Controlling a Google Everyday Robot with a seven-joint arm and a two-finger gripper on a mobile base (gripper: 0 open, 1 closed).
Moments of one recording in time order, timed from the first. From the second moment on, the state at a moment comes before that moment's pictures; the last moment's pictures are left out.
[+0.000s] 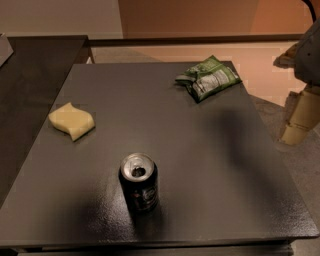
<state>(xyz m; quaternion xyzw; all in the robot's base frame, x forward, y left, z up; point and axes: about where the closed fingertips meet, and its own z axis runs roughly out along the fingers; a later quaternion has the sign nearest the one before) 0.438 -0.217 0.976 -0.60 0.78 -0.03 0.16</state>
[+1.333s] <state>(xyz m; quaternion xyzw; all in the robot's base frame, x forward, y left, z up) 0.423 -0.146 0.965 -0.68 0.71 0.03 0.19</state>
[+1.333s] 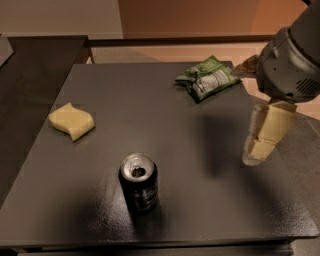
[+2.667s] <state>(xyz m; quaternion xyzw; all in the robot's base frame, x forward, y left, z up) 0.367 -0.013 0.919 -0.78 0.57 0.15 0.21</state>
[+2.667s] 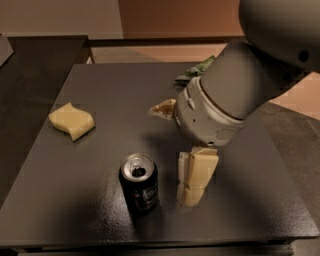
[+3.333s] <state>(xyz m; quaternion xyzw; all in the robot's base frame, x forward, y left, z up) 0.359 0.027 0.904 -0.79 0.53 0.19 0.22</state>
